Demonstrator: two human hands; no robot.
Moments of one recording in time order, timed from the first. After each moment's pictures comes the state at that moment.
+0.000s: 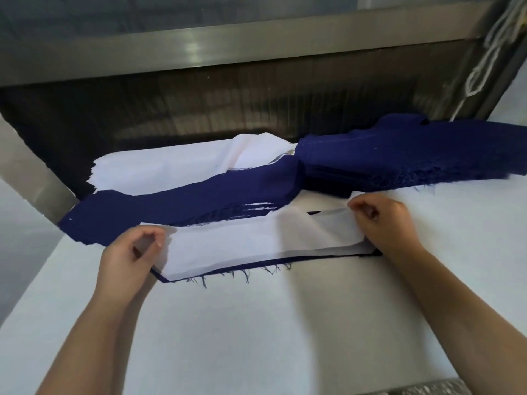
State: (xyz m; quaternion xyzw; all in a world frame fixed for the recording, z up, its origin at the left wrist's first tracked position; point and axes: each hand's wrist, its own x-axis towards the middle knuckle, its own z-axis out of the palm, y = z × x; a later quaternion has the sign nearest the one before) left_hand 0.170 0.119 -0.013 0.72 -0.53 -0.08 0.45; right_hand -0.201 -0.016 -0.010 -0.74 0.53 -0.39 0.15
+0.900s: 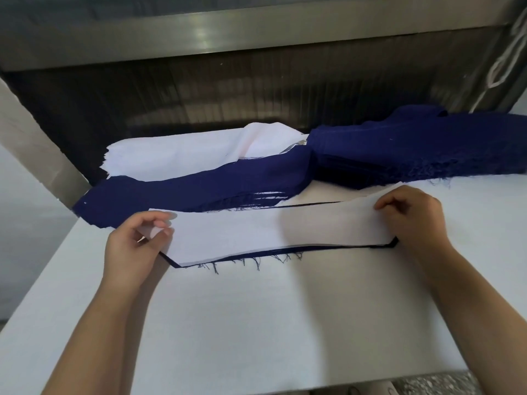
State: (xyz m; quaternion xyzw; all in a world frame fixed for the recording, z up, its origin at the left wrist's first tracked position) left_hand 0.164 0.130 -0.008 0.66 -0.49 -0.14 0.55; right_hand -0.212 -0.007 -0.007 -0.69 0.58 -0.42 0.16
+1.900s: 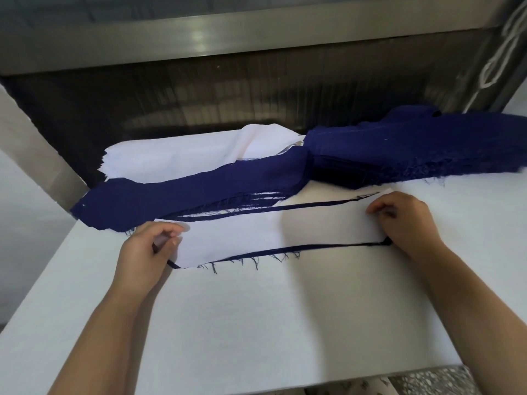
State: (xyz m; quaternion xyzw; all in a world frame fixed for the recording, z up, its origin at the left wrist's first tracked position) left_hand 0.161 0.129 -0.016 0.69 -0.58 -0.08 0.43; right_hand -0.216 -0.011 -0.012 -0.72 0.60 -0.31 0.14
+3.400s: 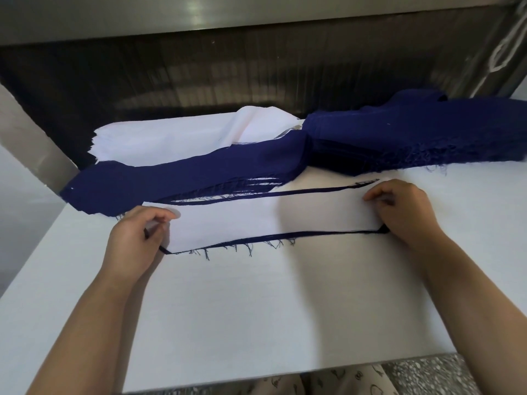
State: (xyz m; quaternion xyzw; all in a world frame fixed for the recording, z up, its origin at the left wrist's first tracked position) left_hand 0.162 0.128 -0.018 0.72 -0.57 -0.06 0.39; right_hand -0.215 -0.011 -0.011 -0.73 0.60 -0.30 0.16
